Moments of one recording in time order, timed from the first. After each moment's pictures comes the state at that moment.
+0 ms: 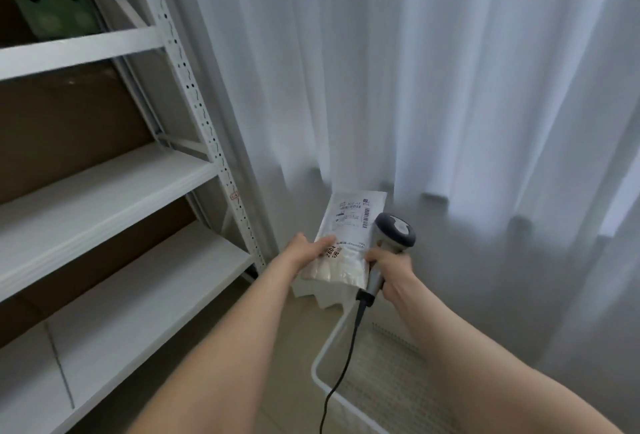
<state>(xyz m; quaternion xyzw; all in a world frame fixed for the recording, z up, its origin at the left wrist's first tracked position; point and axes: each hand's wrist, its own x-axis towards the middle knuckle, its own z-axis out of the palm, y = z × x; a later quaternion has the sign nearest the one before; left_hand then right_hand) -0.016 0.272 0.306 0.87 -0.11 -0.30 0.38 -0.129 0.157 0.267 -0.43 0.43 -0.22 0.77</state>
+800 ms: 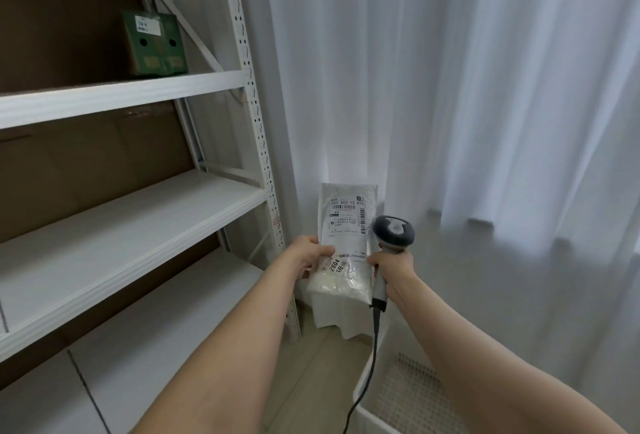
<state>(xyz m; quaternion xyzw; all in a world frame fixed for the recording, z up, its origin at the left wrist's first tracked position) 0.048 0.449 0.382 0.79 -0.14 -0.32 0.50 -0.056 0.327 0.340 -0.52 0.42 -0.24 0.70</state>
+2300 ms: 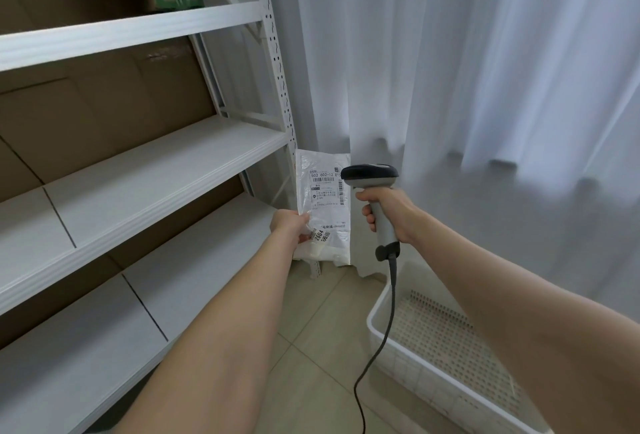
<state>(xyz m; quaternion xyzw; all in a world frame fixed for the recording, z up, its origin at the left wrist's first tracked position) 0.048 0.519 0.309 0.80 0.04 -0.19 0.57 -0.098 0.384 0.363 -0.61 0.25 -0.08 0.75</state>
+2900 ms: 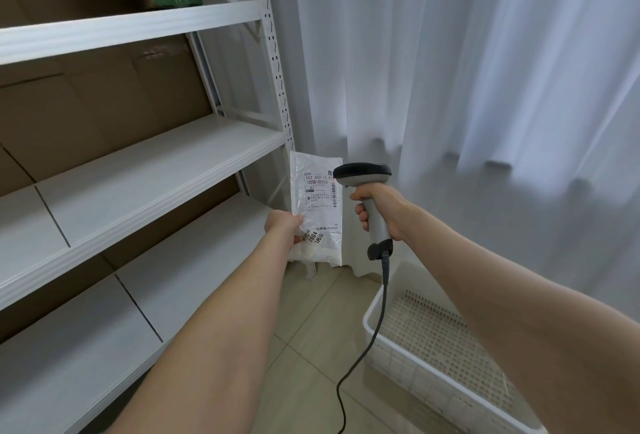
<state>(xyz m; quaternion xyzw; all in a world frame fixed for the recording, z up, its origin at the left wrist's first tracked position) 0.055 0.527 0.309 0.82 0.06 -0.19 0.54 -0.093 0.396 0.374 -0.59 0.26 -0.05 0.76</state>
